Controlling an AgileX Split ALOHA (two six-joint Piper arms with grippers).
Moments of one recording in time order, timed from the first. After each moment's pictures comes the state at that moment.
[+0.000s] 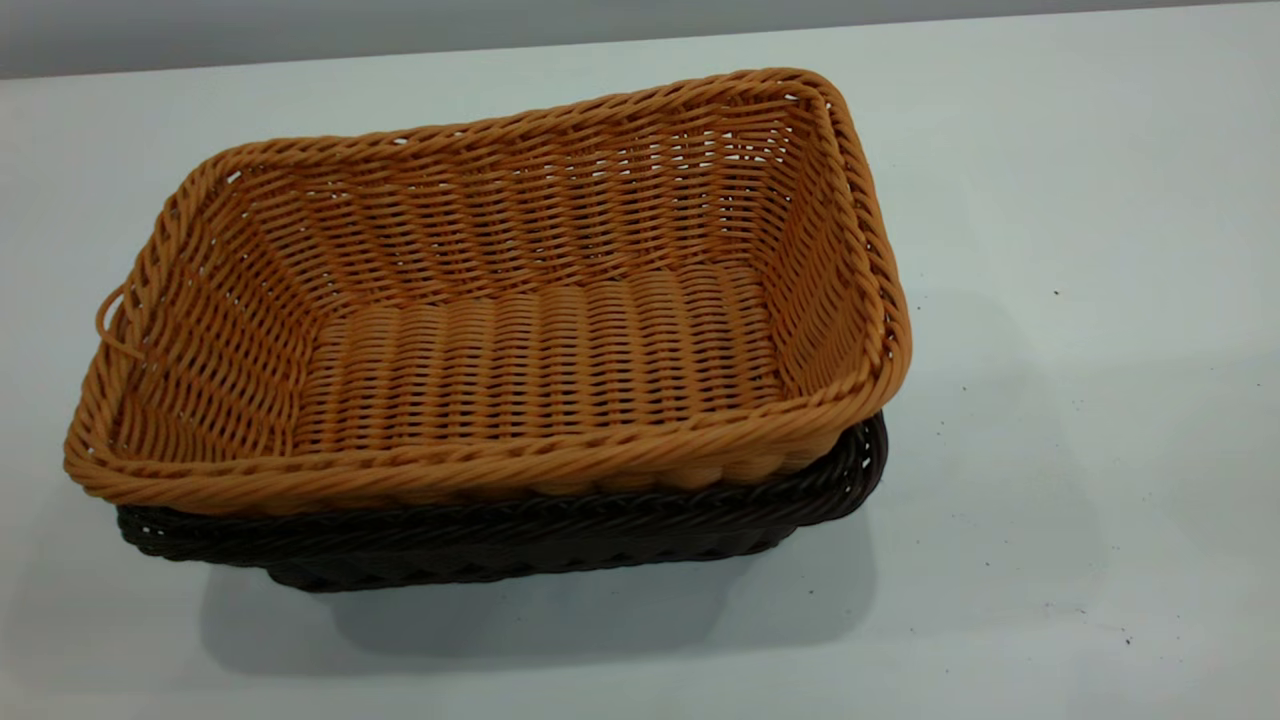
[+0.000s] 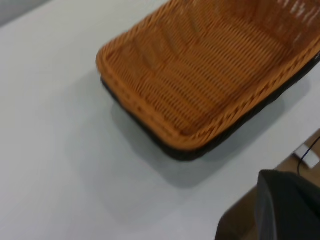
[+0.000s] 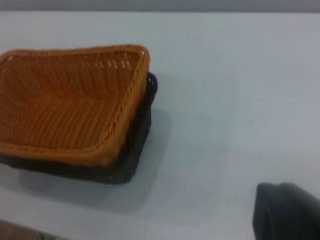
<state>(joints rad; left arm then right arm) -0.52 0.13 -0.62 -0.05 1.22 0.17 0.30 0.00 -0.48 0.09 1.05 0.04</state>
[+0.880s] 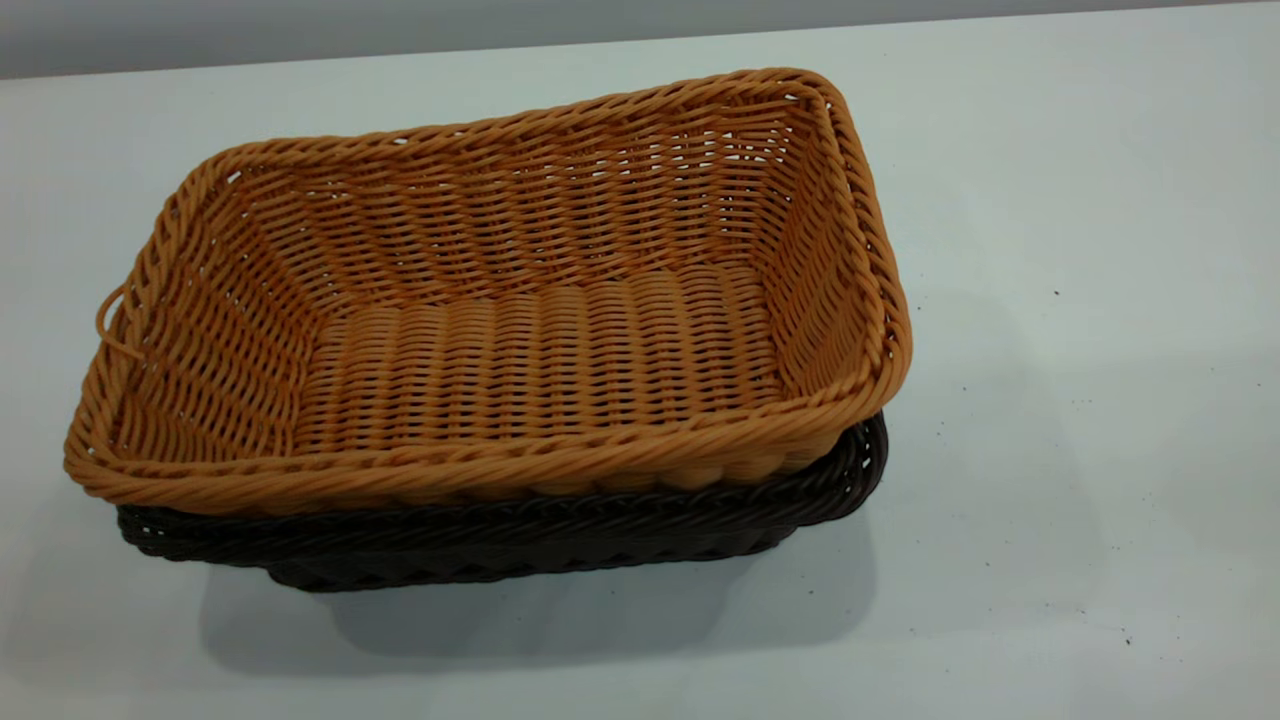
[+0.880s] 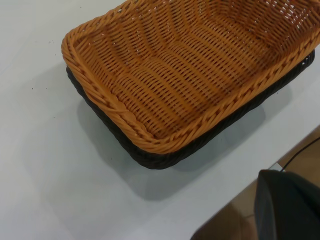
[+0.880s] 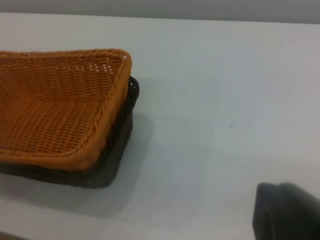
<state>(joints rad) -0.52 0.05 -0.45 -0.12 1.08 0.13 0.30 0.00 -0.48 0.03 1.06 0.03</state>
